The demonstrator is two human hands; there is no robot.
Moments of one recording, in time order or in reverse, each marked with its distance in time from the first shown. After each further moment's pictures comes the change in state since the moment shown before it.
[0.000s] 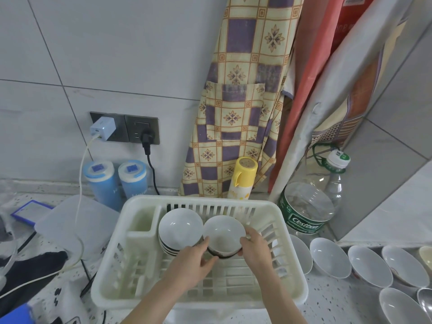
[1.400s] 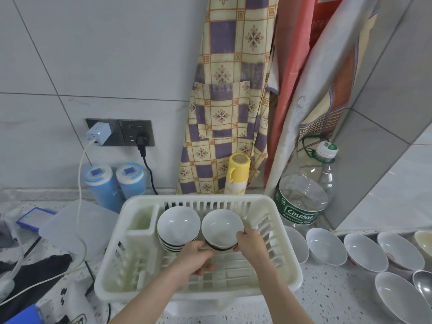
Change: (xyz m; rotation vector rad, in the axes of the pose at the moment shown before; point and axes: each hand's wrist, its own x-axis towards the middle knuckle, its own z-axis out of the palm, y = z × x) left_hand 0.002 0.025 -0.002 -0.618 -0.189 -0.467; right_hand 0.004 0.007 -0.001 -0.001 -0.101 0.078
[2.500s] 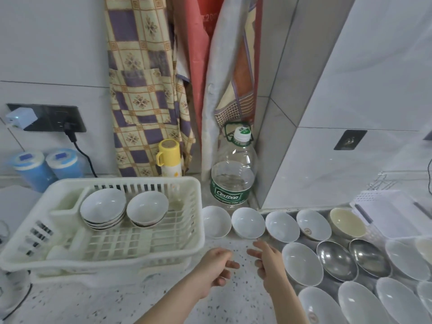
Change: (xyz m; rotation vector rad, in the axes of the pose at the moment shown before) left_hand -0.051 0.038 0.258 -0.253 -0.171 -0.156; right_hand -0.060 0.176 -0.189 0.774 0.162 0.313
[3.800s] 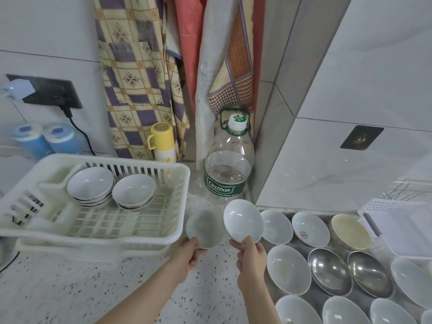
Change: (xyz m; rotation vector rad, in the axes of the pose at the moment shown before) left_hand 0.070 -0.035 -0.003 -0.377 0.352 0.027; right_hand 0.009 -0.005 -0.004 0.196 0.002 0.002
